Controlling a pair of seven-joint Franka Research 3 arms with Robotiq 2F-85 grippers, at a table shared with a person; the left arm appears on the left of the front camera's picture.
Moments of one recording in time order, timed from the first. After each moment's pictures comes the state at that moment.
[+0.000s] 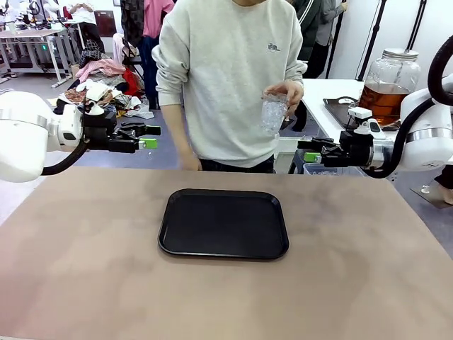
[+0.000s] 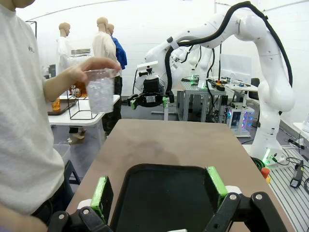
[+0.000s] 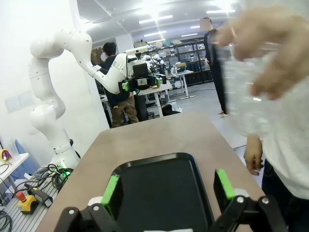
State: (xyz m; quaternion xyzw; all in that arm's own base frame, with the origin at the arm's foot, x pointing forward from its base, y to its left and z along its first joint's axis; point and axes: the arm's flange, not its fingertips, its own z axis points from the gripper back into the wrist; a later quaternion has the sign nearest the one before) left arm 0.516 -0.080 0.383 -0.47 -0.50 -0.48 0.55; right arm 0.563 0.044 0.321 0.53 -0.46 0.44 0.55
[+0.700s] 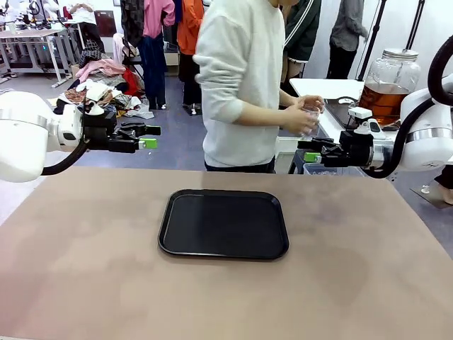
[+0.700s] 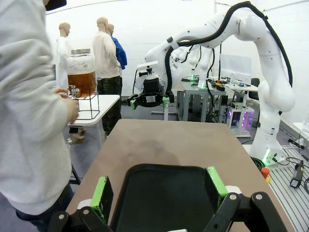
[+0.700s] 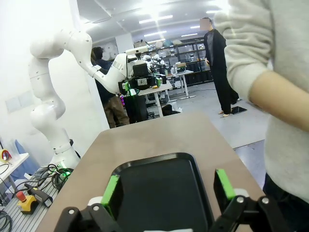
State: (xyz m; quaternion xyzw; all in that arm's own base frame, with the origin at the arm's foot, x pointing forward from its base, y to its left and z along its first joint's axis) left arm 0.516 -0.080 0.383 -0.47 -0.50 -0.48 0.55; right arm 0.563 0.044 0.321 0.53 -0.46 0.44 0.55
